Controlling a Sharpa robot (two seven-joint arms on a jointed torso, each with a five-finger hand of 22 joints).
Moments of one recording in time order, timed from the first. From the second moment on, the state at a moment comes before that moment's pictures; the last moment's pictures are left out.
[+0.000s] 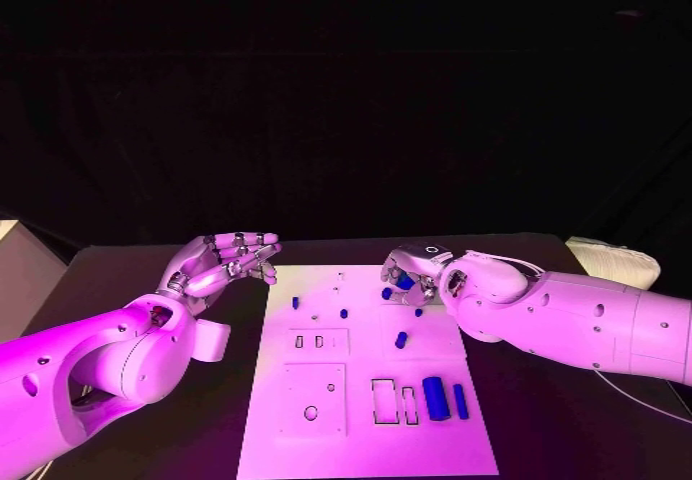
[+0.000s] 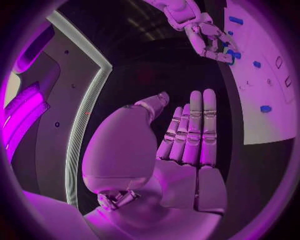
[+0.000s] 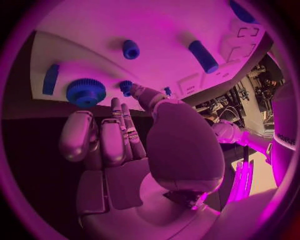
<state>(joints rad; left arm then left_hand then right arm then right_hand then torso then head) 1.19 -0.97 -0.03 1.70 -0.11 -0.38 0.47 1.37 -0.18 0.50 0.09 0.07 0.90 0.21 0.15 0.16 1.01 0.16 0.07 0.07 1.08 0.09 0.52 0.56 0.17 0.93 0.18 0.76 0.46 1.28 -0.75 -0.17 1.38 -1.61 -0.33 -0.16 1.31 -0.28 0.53 0.05 0.16 1.01 0.17 0.12 0.21 1.16 0.10 0.06 0.07 1.47 0.00 1.31 1.08 0.11 1.43 0.10 1.22 1.08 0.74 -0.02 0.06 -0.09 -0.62</state>
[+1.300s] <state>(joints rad) 1.19 -0.97 -0.03 1.69 -0.10 -0.37 0.46 1.37 -0.17 0.50 0.09 0.07 0.90 0.21 0.14 0.16 1.00 0.16 0.07 0.07 1.08 0.09 0.53 0.57 0.17 0.92 0.18 0.77 0.47 1.26 -0.73 -0.17 1.41 -1.64 -0.44 -0.19 1.36 -0.21 0.62 0.02 0.13 1.13 0.12 0.23 0.31 1.29 0.08 0.08 0.09 1.47 -0.03 1.36 1.10 0.06 1.46 0.08 1.39 1.31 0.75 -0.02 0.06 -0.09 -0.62</state>
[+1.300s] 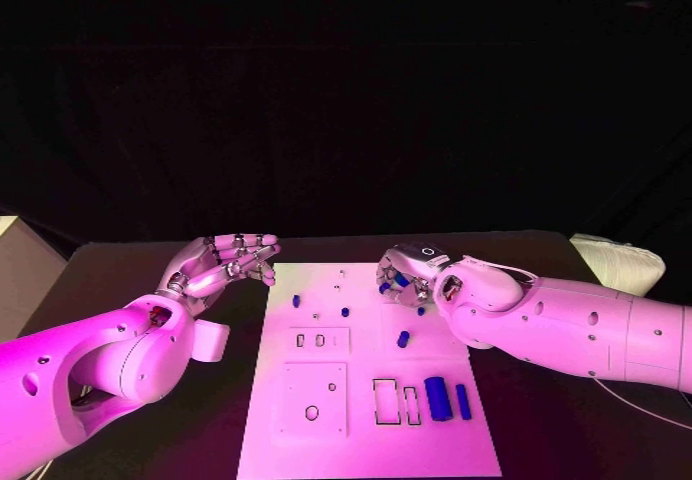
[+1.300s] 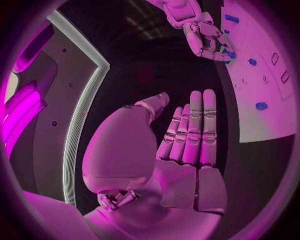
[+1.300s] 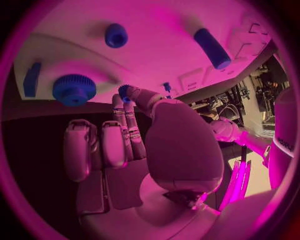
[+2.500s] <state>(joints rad) 1.19 -0.97 -0.03 1.69 -0.10 -0.37 0.45 1.37 -0.17 0.50 0.08 0.07 0.90 0.21 0.14 0.16 1.00 0.16 0.07 0.07 1.07 0.09 0.53 0.57 0.17 0.92 0.18 0.78 0.48 1.27 -0.52 -0.15 1.24 -1.66 -0.58 -0.23 1.36 -0.21 0.62 0.01 0.13 1.11 0.12 0.23 0.33 1.29 0.08 0.07 0.09 1.47 -0.03 1.36 1.10 0.06 1.46 0.08 1.40 1.31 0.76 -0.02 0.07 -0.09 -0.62</state>
